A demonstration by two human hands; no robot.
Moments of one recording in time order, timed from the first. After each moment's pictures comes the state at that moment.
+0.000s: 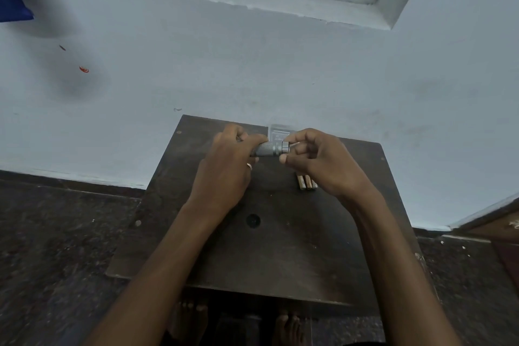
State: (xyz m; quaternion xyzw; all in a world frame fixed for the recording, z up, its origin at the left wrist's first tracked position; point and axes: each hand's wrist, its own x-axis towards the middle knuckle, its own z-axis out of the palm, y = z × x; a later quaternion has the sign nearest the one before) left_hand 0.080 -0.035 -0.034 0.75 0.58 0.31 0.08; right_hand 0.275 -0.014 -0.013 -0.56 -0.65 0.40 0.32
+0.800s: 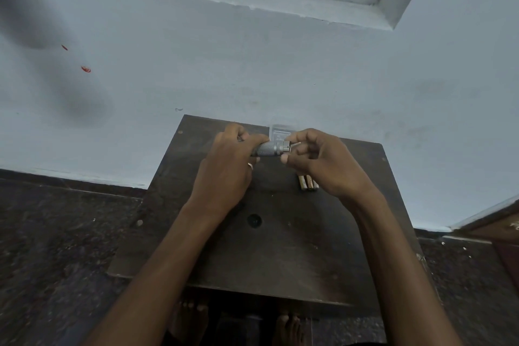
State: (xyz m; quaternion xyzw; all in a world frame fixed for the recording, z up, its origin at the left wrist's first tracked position) left_hand 0.078 -0.032 -0.038 0.75 0.58 0.32 0.08; right_hand 0.276 -0.012 -0.014 -0.55 -0.65 0.40 0.33
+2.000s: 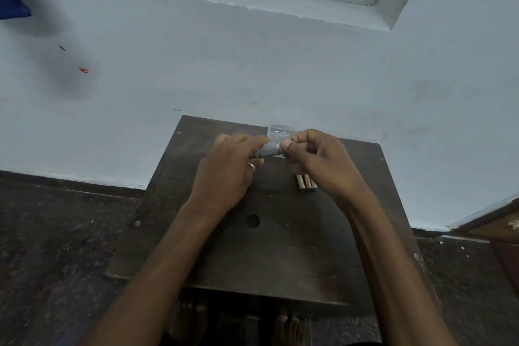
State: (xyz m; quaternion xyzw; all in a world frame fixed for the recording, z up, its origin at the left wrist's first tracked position) left_hand 0.079 -0.033 -0.038 0.76 0.56 0.32 0.09; right_hand 0.269 -0.018 -0.010 -0.58 -0.62 0.39 0.36
